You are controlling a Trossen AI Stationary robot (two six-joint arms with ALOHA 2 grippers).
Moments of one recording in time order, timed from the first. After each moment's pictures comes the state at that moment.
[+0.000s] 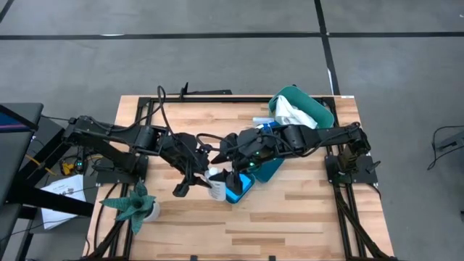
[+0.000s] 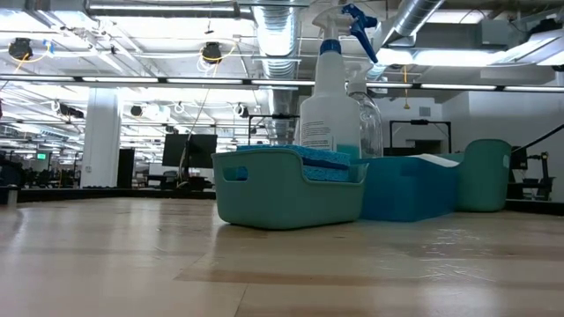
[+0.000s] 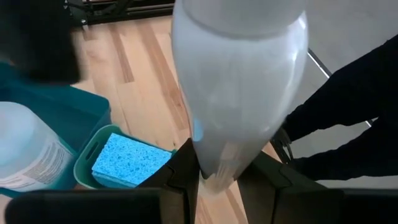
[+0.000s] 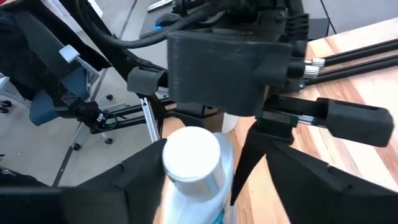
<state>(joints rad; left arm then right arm) -0.22 1.34 1.36 -0.67 0.23 0.02 0.22 1.87 2.12 -0.73 0.03 0.39</state>
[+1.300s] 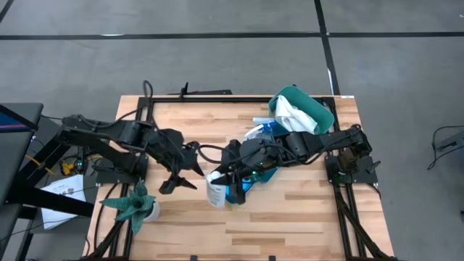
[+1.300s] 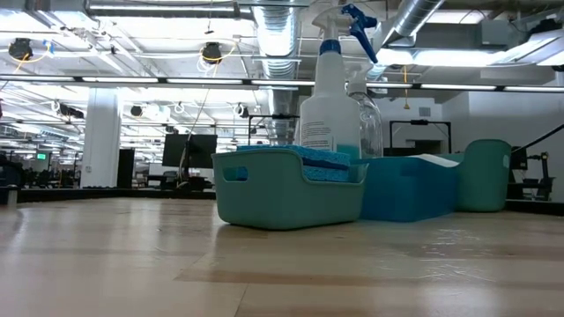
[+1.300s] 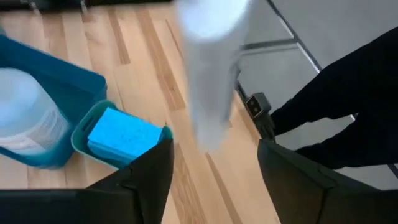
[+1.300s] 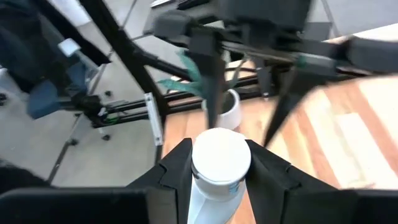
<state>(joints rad) -0.22 1.25 1.36 -0.80 0.23 -0.03 0.28 1.87 2.12 -0.74 0.08 0.39</state>
